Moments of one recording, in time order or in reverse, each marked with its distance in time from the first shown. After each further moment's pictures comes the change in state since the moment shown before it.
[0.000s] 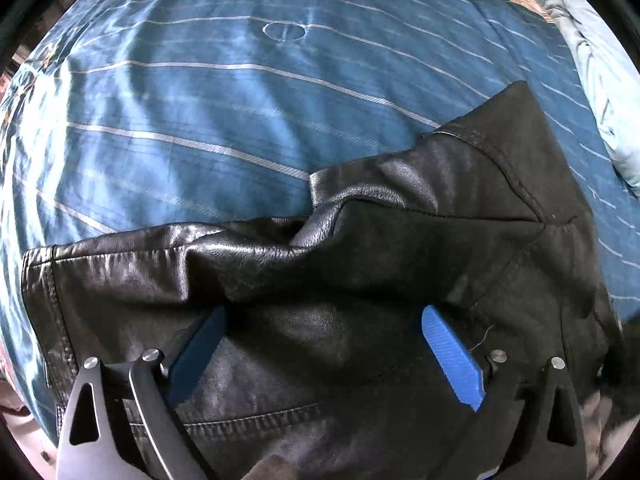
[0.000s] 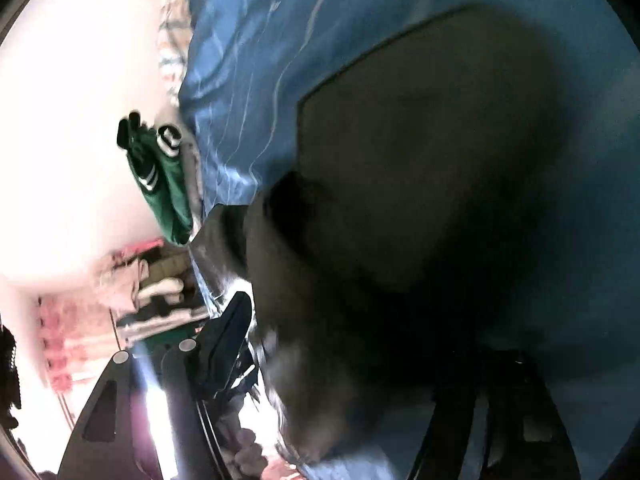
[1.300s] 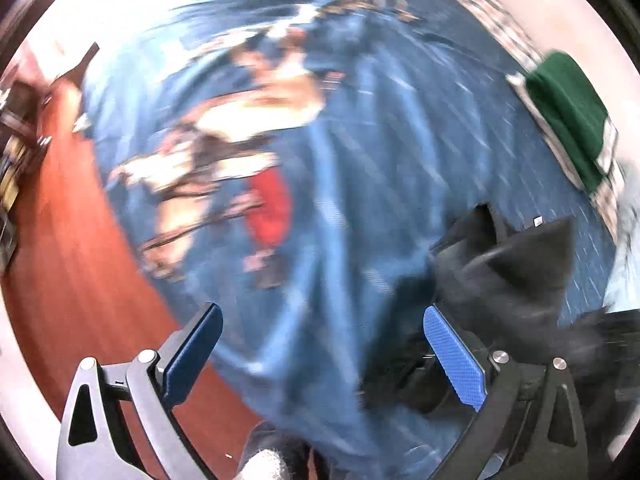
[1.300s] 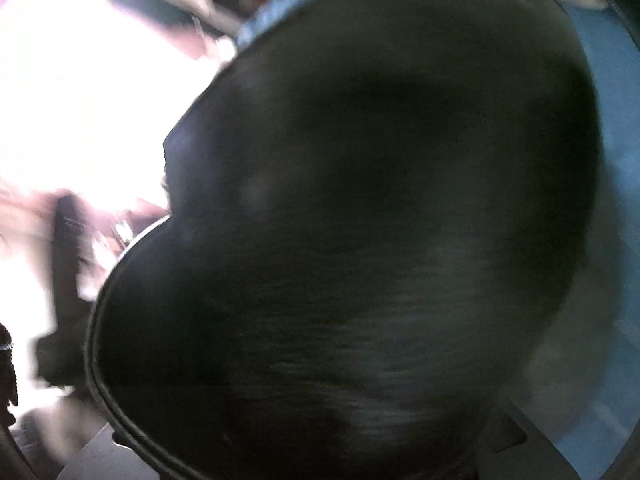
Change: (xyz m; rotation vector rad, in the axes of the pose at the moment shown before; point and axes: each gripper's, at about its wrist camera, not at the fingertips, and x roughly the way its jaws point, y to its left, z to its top) left arm -0.160 0.347 -0.226 -0.676 -0.148 0.011; right arm 0.289 0.251 -0.379 -1.012 0.601 -0.419
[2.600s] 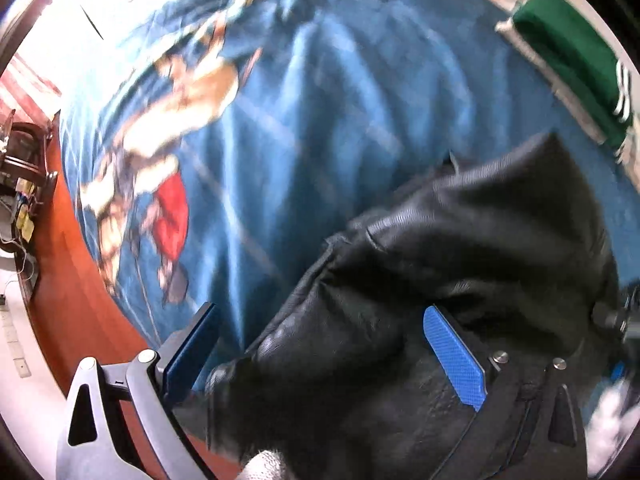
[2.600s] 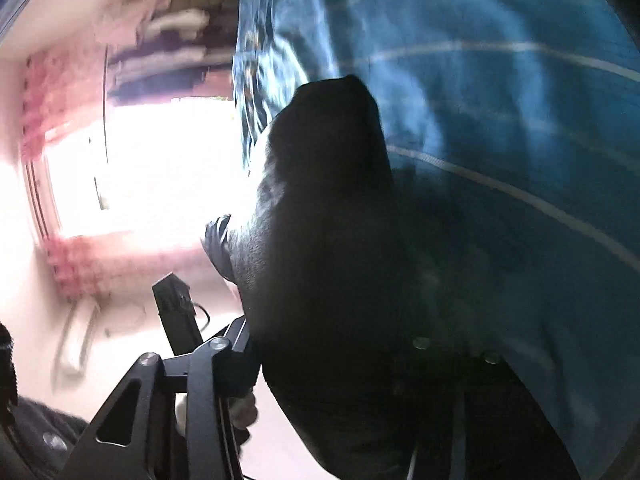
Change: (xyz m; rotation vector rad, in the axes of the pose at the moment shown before) left arm 0.058 -0.136 0.028 0.136 0.005 0.112; right arm -0.059 -0.242 0.076 0.362 0.037 0.580
